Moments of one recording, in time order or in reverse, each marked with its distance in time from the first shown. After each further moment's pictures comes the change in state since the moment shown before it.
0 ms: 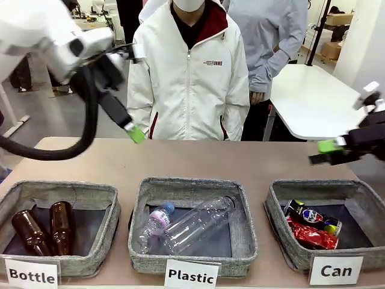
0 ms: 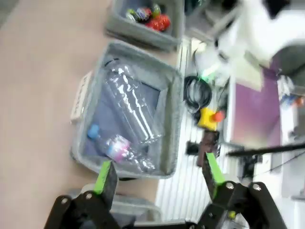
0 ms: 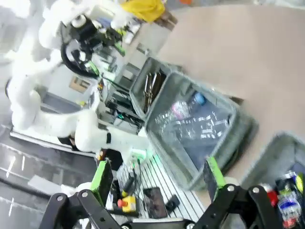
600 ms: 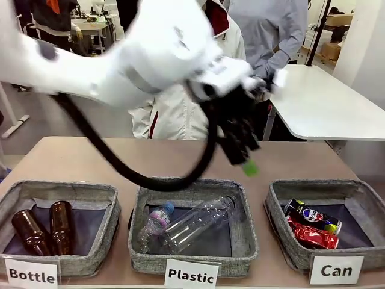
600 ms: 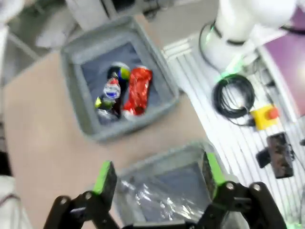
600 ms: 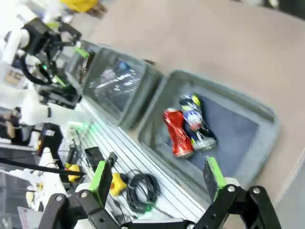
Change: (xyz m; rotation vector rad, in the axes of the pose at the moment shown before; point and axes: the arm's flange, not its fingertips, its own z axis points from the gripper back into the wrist) left arm 0.159 -0.101 -0.197 0.074 0.144 -0.781; right arm -0.032 0.033 0.191 -0.383 0.065 0.101
